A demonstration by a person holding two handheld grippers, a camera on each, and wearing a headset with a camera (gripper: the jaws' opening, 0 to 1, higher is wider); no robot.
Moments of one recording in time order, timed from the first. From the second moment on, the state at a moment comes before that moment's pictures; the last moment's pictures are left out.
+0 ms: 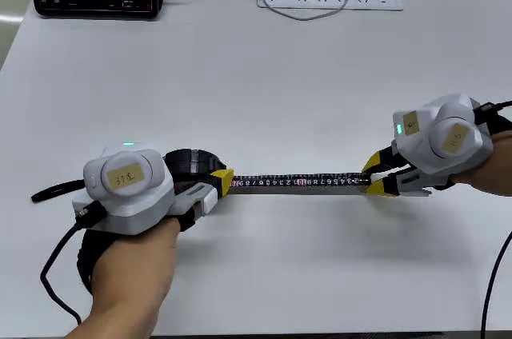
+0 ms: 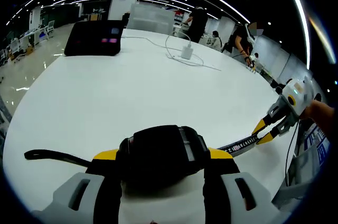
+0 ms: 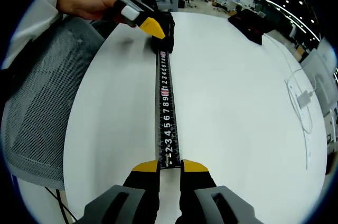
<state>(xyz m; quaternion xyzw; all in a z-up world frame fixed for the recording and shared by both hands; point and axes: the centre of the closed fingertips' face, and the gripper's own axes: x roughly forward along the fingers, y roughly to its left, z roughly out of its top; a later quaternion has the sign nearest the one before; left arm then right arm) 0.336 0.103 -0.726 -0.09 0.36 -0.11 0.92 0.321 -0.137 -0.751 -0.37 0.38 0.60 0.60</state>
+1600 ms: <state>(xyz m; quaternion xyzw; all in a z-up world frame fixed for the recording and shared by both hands) 0.337 0.105 -0.727 -0.12 0.36 -0.11 0.92 0.324 -0.082 -0.748 -0.34 0.36 0.63 0.60</state>
